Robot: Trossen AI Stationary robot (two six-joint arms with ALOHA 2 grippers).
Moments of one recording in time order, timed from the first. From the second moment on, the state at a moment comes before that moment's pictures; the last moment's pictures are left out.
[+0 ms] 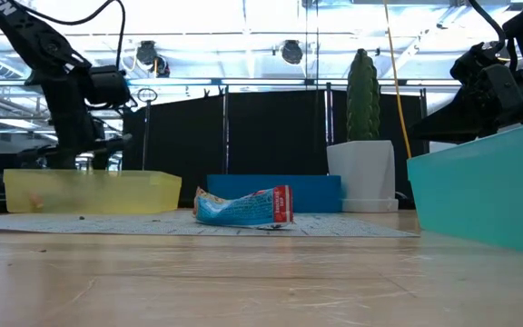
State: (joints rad) left arm 0.84 1.12 0.50 -0.50 -0.19 -0.82; right arm 0.08 0.35 0.02 0.08 0.39 0.18
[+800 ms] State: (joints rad) left arm 0.66 1.13 1.12 -0.75 0.14 0.02; right arm 0.08 0.35 0.02 0.08 0.39 0.18
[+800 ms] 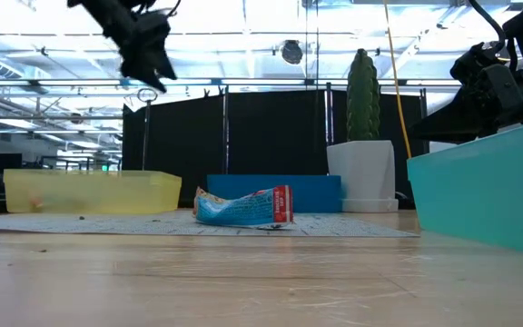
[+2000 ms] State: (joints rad) left arm 0.04 1.79 1.32 -0.66 0.27 0.63; right arm 0.08 0.35 0.02 0.08 0.39 0.18
